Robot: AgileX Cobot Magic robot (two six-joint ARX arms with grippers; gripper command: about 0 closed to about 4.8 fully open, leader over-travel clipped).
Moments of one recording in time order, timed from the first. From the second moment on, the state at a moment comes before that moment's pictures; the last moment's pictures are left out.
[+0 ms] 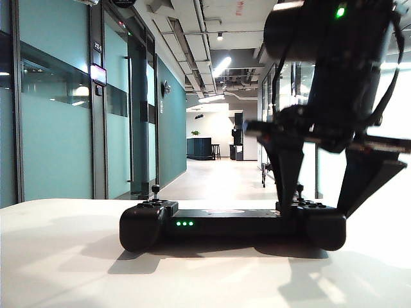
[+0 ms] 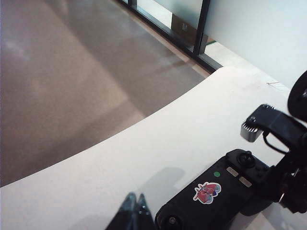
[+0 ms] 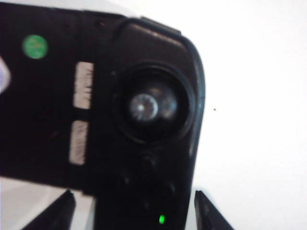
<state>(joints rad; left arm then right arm) -0.47 0.90 0.92 -0.39 0.20 0.08 0.60 1.55 0.99 -0.72 0.05 0.49</state>
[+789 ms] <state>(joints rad) -0.47 0.74 0.90 -0.51 0.20 -0.01 0.60 1.12 0.97 -0.80 0.16 0.24</state>
